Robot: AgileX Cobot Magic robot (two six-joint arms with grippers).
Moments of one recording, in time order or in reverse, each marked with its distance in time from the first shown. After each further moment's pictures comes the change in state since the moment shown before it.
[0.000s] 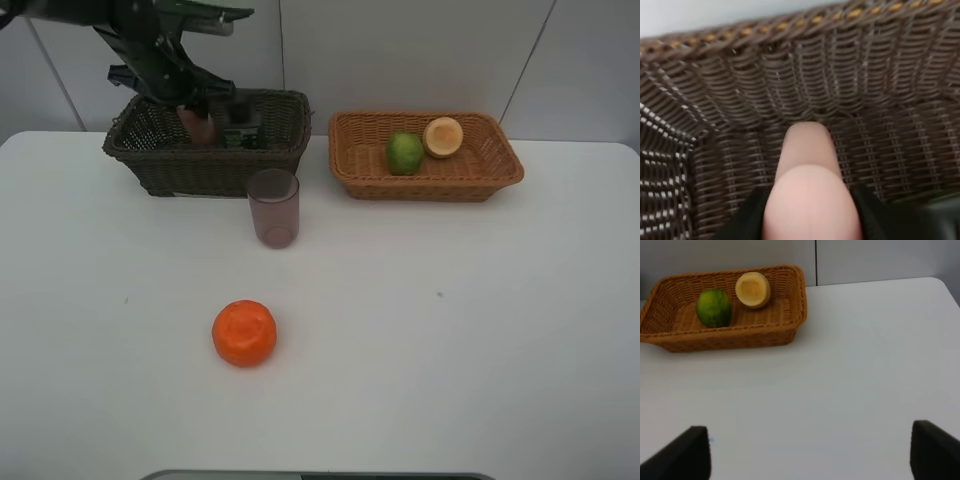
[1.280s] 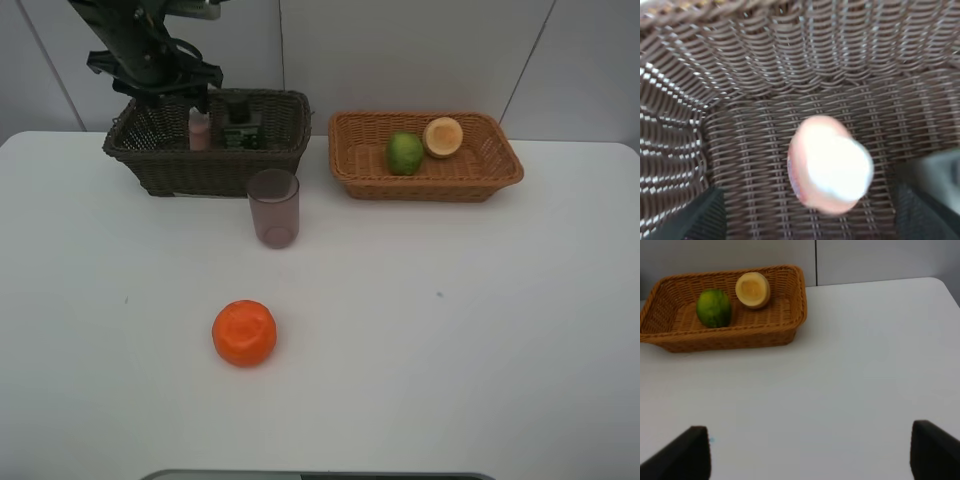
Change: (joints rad) left arm 0.014 -0.105 0.000 -0.067 0.143 0.055; right arm 0.000 0.000 0.000 0.000 0.000 0.000
